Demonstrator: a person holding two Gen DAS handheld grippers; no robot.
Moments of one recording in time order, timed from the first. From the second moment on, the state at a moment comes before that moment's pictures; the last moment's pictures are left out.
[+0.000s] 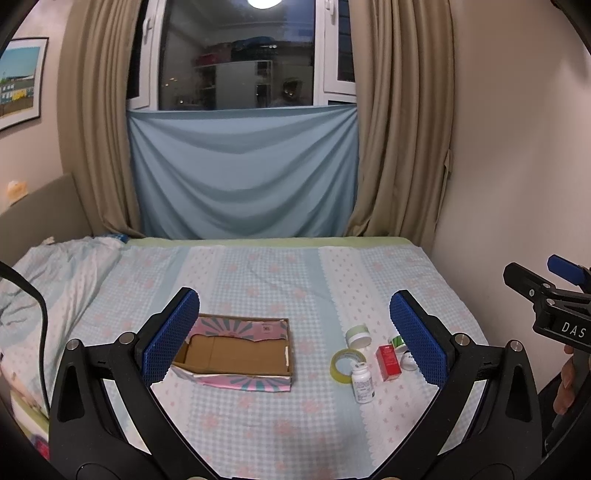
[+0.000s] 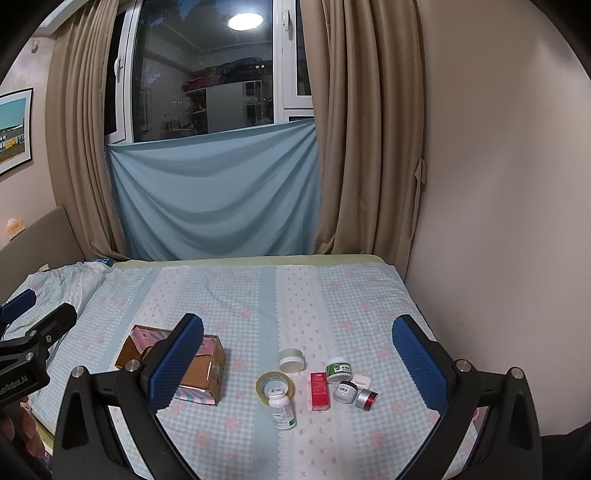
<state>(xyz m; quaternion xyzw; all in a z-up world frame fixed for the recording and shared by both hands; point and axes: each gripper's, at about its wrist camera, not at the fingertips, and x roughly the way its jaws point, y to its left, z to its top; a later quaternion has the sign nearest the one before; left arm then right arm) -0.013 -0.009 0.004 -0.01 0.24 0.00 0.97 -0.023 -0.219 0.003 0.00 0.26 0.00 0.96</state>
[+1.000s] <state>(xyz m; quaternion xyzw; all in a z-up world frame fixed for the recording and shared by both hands) -0.018 -0.002 0.011 -0.01 0.23 0.01 0.97 -0.025 -0.226 0.004 0.01 0.26 0.00 0.97</state>
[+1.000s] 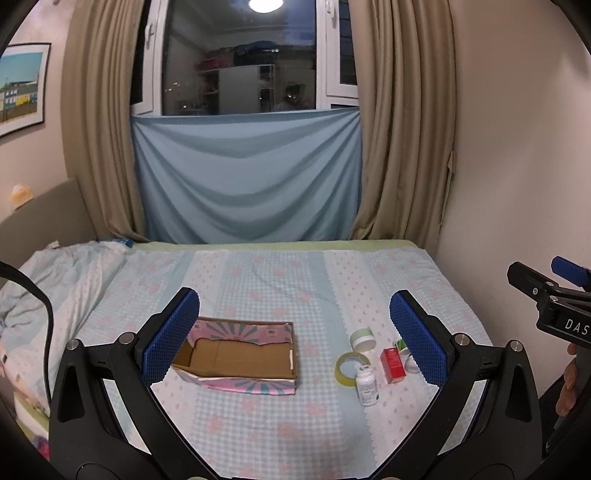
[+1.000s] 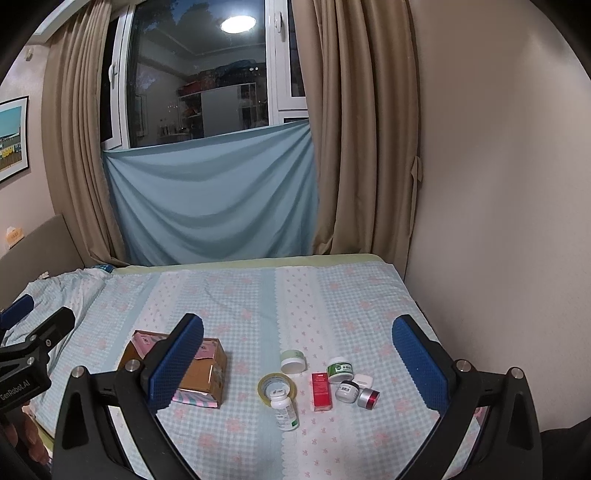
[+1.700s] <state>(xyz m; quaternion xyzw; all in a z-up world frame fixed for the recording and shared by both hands) -0.016 -0.002 0.007 -0.01 0.23 0.01 0.97 -0.021 -0.221 0.006 0.01 0.26 0.00 0.96</state>
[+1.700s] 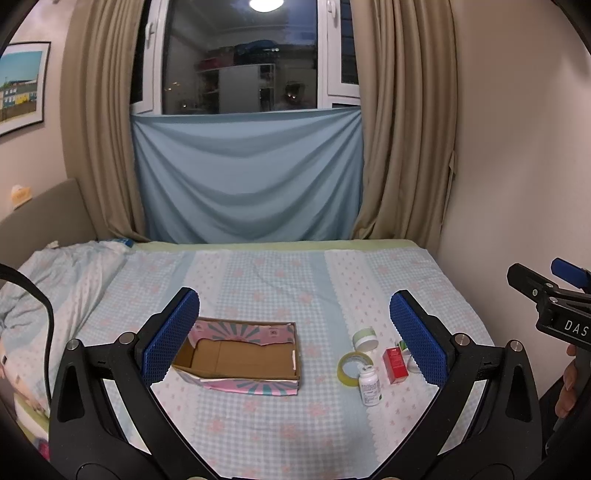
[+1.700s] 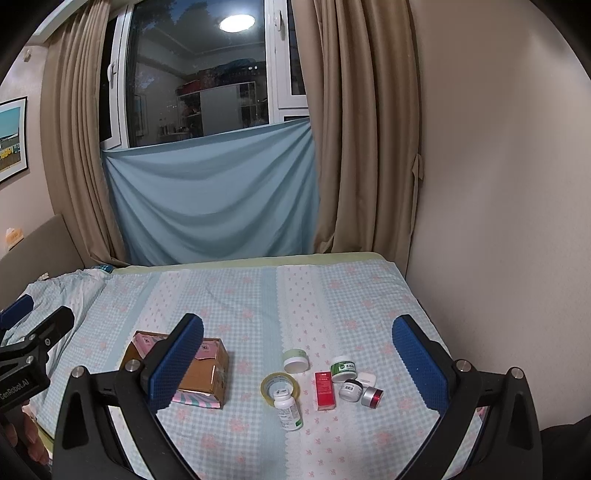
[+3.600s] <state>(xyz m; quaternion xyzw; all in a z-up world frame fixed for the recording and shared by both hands) 0.211 -0.178 -0.450 -0.11 0.62 0.04 0.78 0.185 -0.396 -0.442 -0.18 0.57 0.27 0.75</state>
